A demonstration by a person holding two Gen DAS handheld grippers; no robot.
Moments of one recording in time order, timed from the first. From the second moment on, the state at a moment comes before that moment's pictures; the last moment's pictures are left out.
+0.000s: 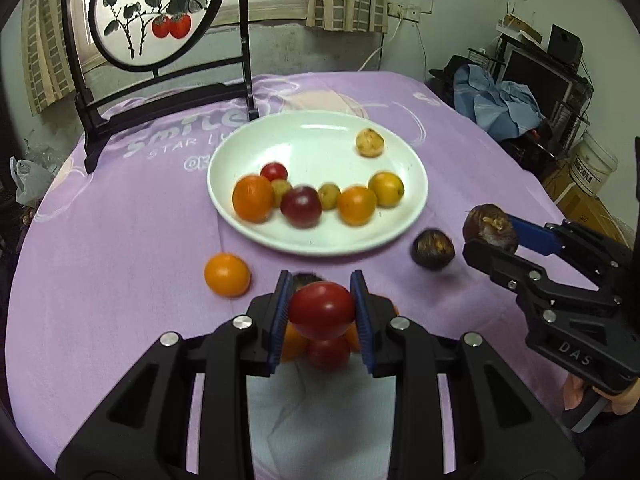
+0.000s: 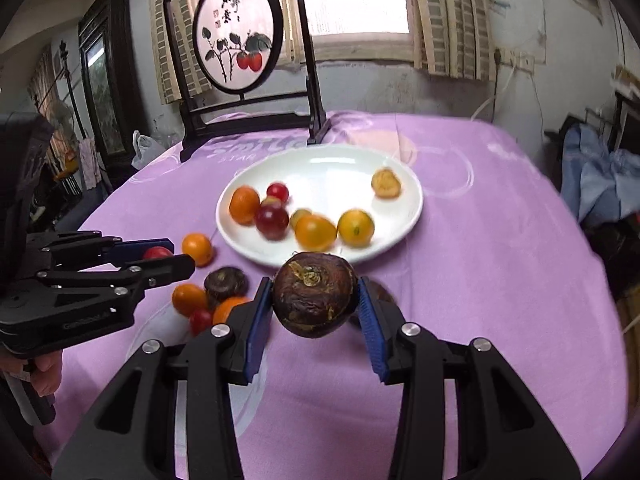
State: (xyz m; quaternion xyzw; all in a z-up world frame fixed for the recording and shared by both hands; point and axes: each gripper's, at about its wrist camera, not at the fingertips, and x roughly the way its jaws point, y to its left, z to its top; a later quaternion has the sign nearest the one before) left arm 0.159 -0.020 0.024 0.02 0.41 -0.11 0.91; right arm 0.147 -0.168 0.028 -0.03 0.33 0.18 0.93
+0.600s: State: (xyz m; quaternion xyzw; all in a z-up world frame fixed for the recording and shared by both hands) left arm 0.288 -0.018 0.003 -0.02 0.42 -0.05 0.90; right arm 0.282 -0.145 -0.005 -0.01 0.39 0.16 0.90
